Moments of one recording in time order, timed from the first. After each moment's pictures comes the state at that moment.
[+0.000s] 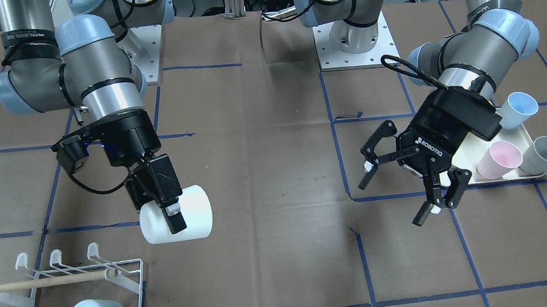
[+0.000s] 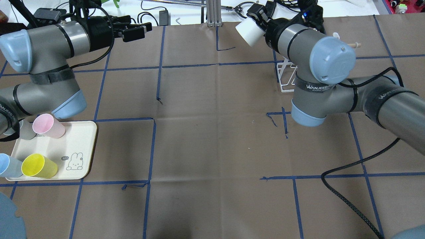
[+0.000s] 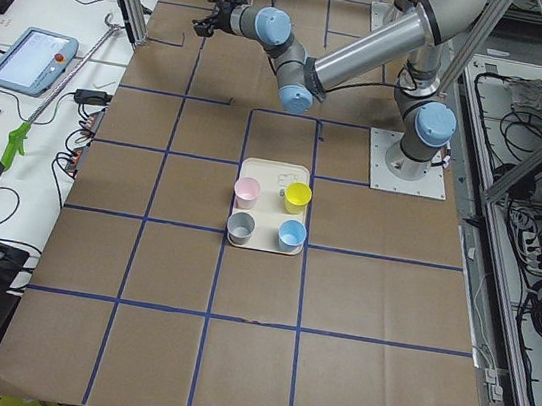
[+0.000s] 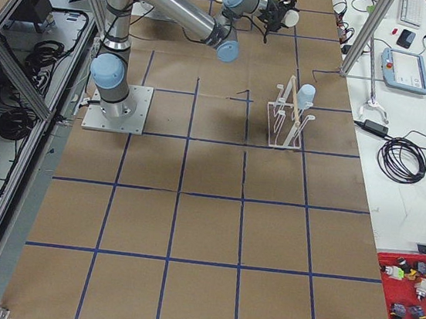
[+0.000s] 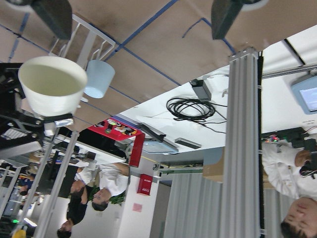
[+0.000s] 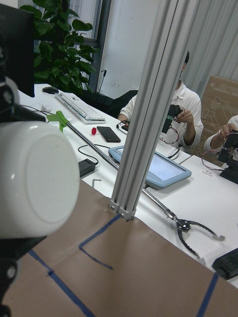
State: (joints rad) left arm -1.35 -1.85 -1.86 -0.13 0.86 0.30; right arm 1.60 -1.29 1.94 -3.32 -1.30 0.79
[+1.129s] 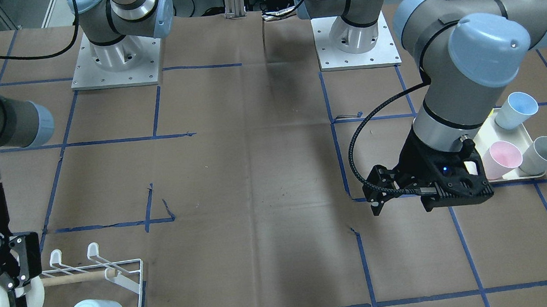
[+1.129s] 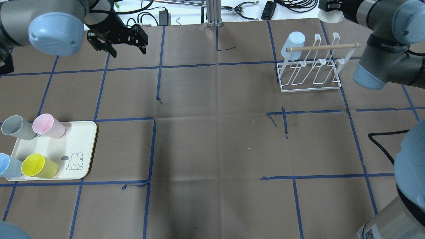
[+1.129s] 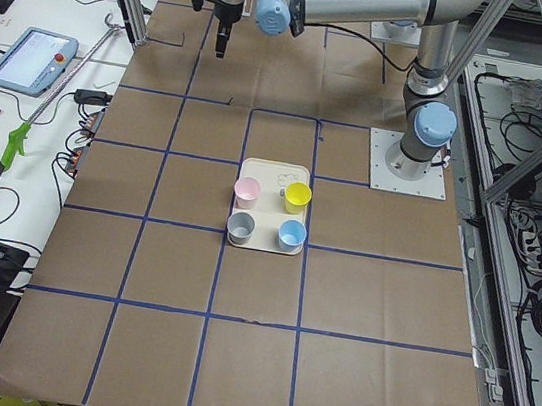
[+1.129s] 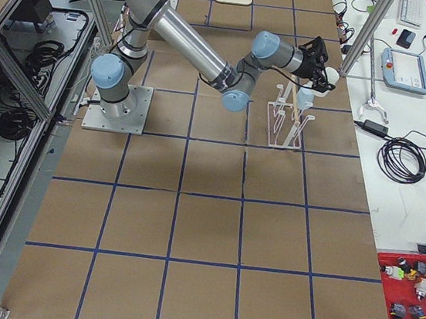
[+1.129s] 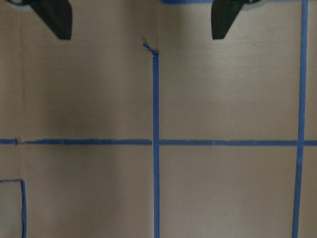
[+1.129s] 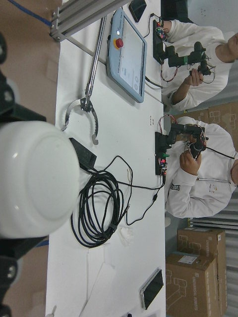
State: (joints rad) left arm -1.53 -1.83 -1.44 -1.34 1.51 0.01; right arm 1.25 -1.11 1.71 -3.22 -1.13 -0.19
